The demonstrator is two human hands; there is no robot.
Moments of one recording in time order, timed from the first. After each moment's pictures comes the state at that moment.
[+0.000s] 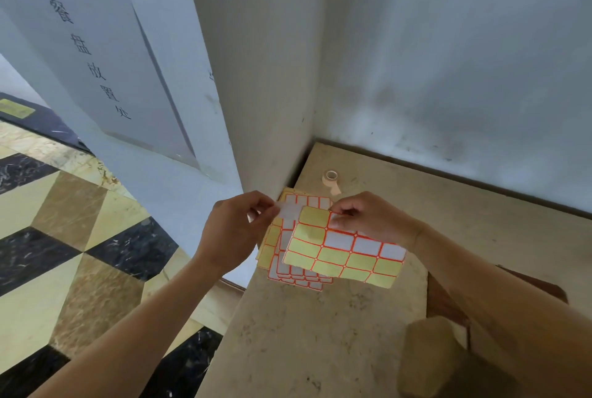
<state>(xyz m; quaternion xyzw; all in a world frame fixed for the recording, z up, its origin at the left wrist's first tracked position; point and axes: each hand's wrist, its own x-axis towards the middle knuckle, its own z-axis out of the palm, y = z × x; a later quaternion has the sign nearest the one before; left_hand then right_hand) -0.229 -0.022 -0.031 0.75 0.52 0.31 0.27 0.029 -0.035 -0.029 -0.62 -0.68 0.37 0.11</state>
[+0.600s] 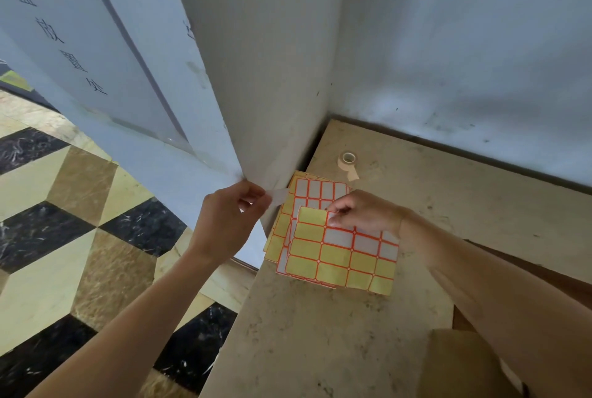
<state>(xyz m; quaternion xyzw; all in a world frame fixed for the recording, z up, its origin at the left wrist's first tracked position) -0.240 0.007 -0.065 0.70 0.59 0.28 0.30 0.018 0.021 -0.112 -0.59 -0.66 0.47 0.03</state>
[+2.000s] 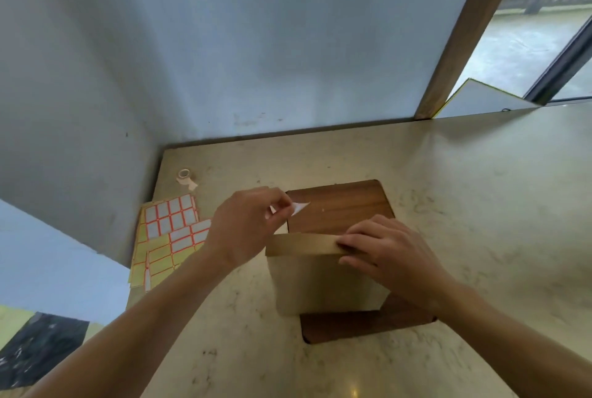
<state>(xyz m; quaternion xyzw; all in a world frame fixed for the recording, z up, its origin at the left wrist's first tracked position) -0.002 -0.164 0.012 0.93 0.23 0.19 0.23 0.165 -0.359 -0.009 -0.73 -0.66 0.02 0.15</state>
